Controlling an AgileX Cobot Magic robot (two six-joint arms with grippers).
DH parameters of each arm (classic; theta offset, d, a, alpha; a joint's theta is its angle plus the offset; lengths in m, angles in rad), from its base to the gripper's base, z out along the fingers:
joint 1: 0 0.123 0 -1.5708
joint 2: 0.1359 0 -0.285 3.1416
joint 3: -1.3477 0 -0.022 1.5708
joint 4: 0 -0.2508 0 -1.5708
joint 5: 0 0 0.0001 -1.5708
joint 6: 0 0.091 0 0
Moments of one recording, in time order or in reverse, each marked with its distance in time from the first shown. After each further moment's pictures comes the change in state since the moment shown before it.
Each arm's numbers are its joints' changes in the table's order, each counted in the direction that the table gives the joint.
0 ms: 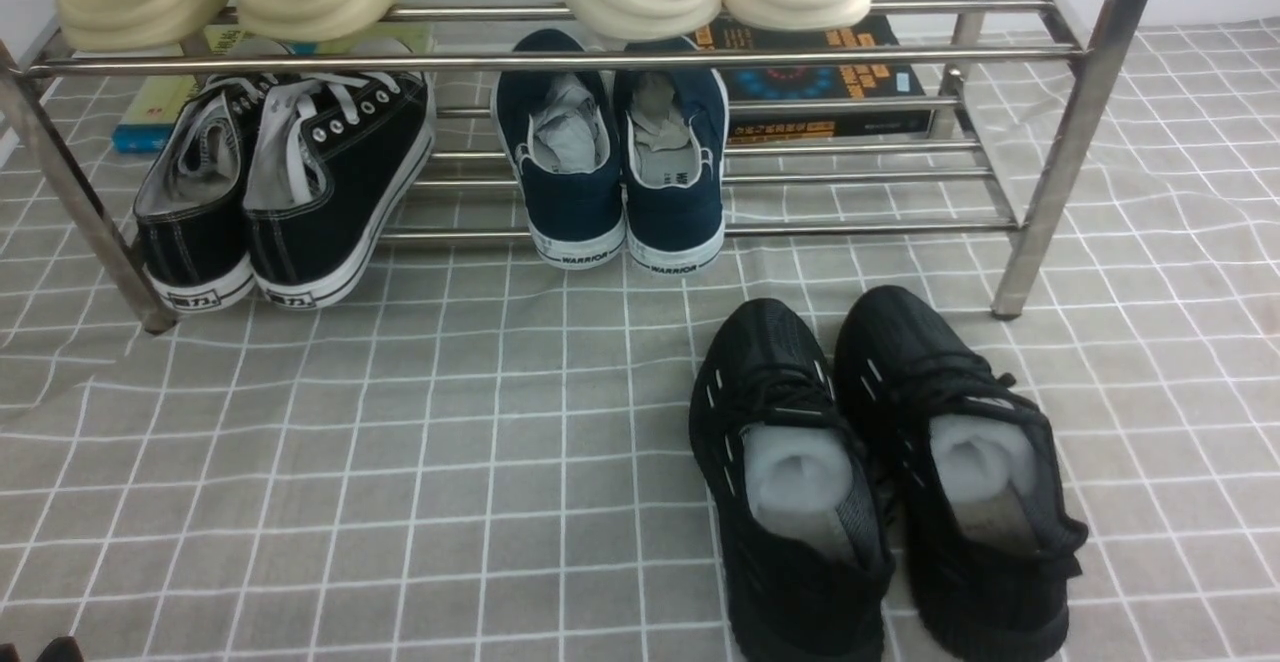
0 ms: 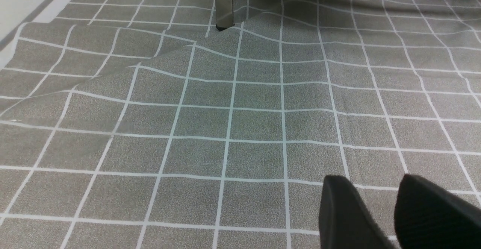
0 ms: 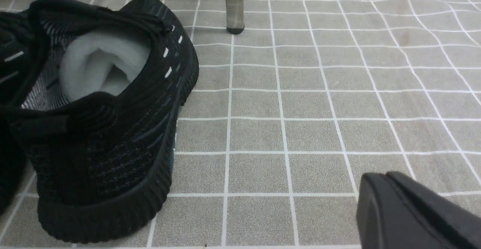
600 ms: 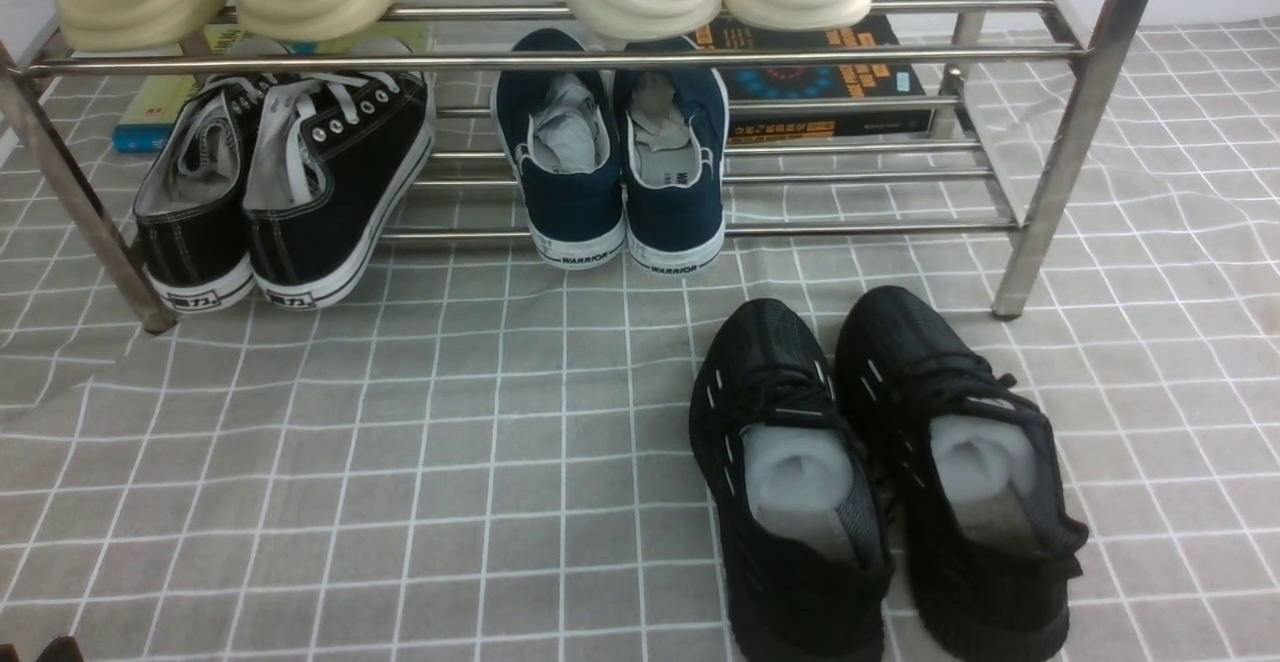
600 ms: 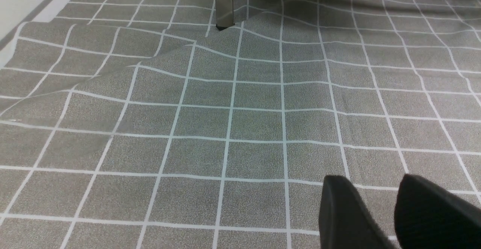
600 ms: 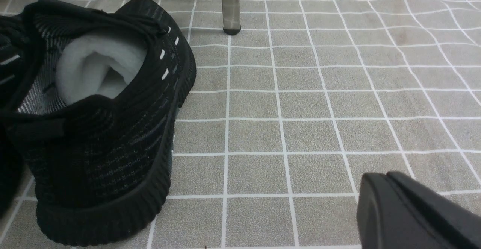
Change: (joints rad) right arm -0.003 0.000 0.000 -0.008 0.001 0.003; left arm 0.000 0.000 0.000 0.000 -0.001 0.000
